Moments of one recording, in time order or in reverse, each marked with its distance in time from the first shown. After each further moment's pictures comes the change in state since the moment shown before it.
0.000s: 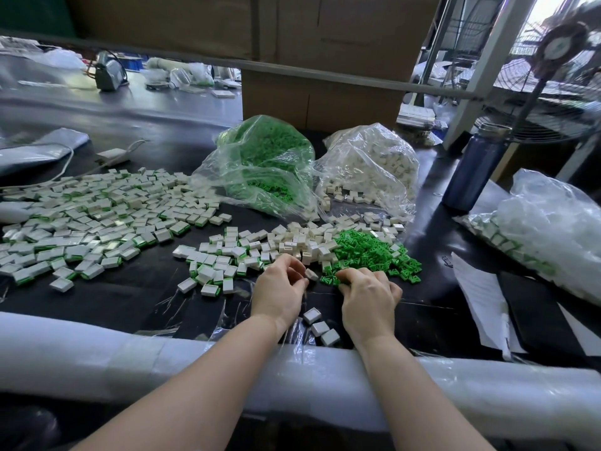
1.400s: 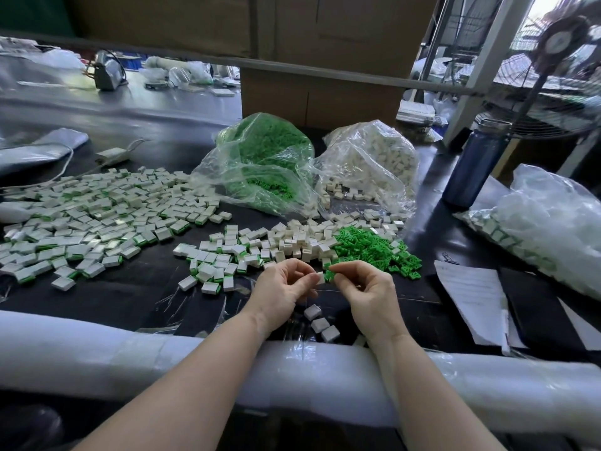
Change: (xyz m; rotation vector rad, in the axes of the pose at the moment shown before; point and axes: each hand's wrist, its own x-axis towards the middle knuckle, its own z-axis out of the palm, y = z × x) left_hand -0.003 -0.006 -0.009 -0.452 -0.302 0.008; right_hand -0.007 -0.001 -0.020 0.974 -0.080 -0.045
